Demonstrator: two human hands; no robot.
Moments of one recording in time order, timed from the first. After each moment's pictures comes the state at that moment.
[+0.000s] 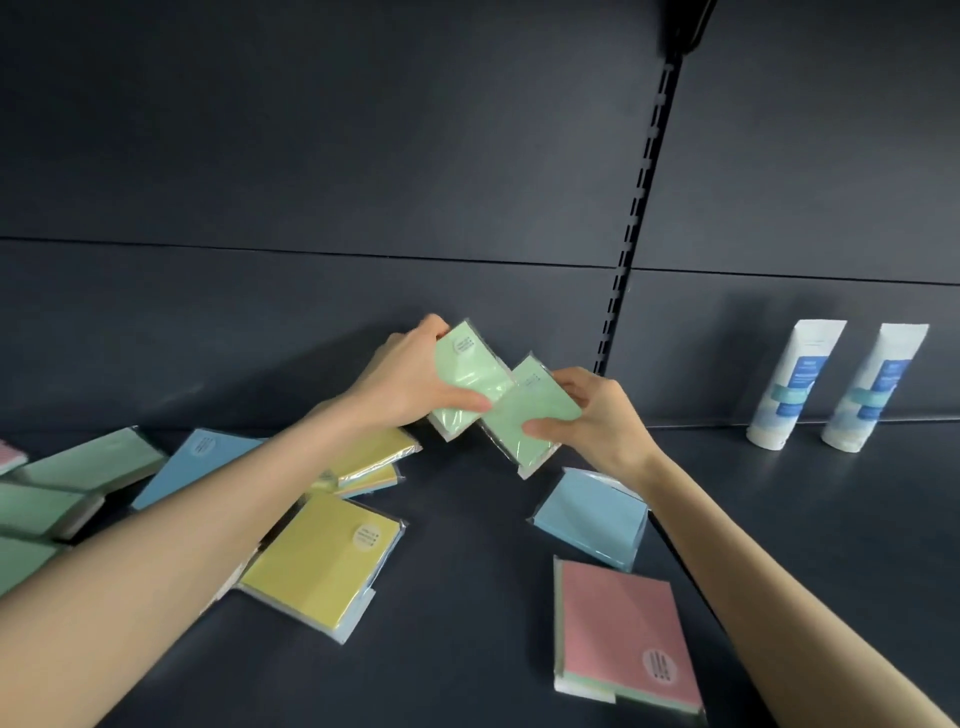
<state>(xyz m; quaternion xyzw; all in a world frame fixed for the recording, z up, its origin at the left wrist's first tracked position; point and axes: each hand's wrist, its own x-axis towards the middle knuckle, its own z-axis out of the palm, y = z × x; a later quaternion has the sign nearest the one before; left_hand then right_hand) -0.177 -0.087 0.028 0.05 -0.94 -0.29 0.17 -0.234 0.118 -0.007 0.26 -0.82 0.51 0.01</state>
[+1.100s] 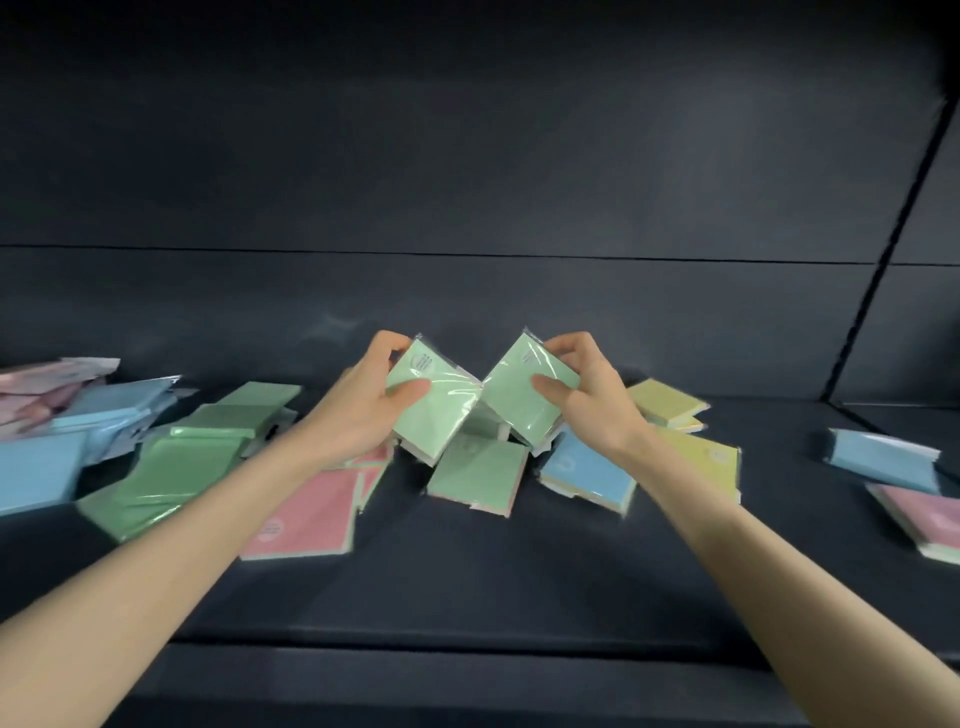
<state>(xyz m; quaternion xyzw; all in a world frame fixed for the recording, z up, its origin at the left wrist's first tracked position) 0.122 -0.336 0.025 0.09 -0.89 -0.39 0.22 -0.005 -0.144 0.010 0.34 -0.76 0.55 0.02</state>
